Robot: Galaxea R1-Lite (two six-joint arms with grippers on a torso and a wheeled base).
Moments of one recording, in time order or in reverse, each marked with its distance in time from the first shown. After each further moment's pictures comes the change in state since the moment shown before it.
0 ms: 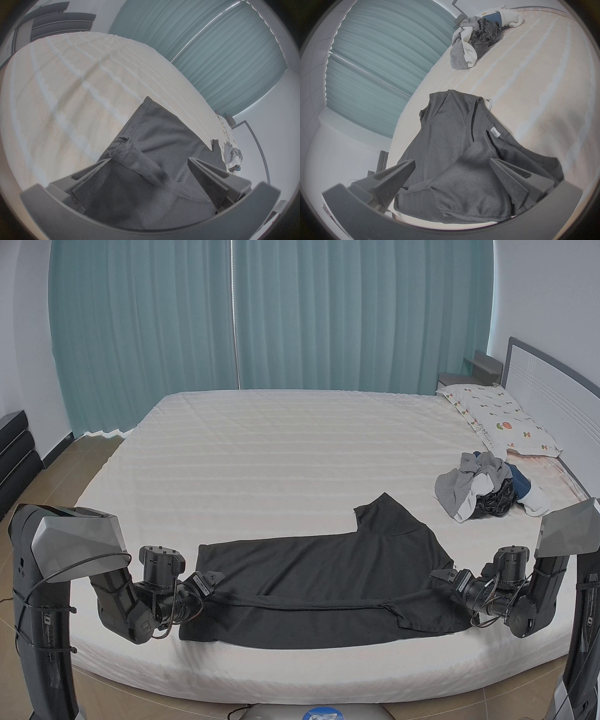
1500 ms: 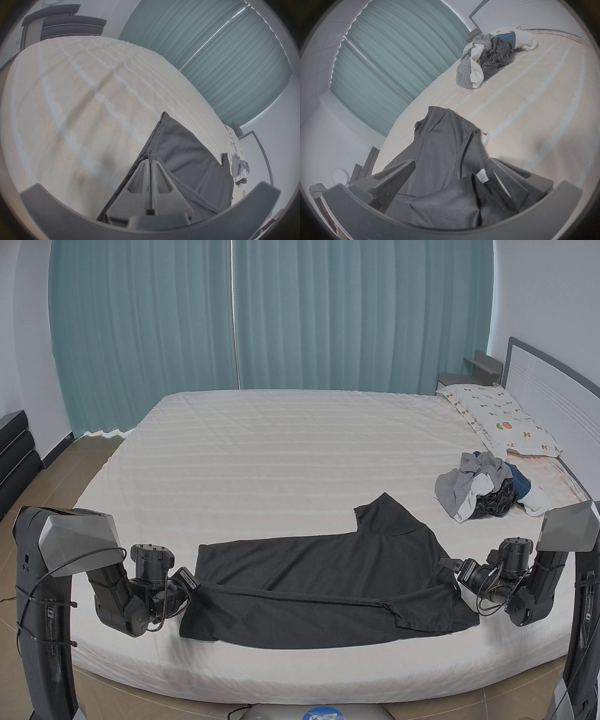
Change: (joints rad) left arm 0.084 0.057 -0.054 -0.008 0.042 -0.001; right arm -0.082 0.055 -0.127 0.005 -0.024 -0.188
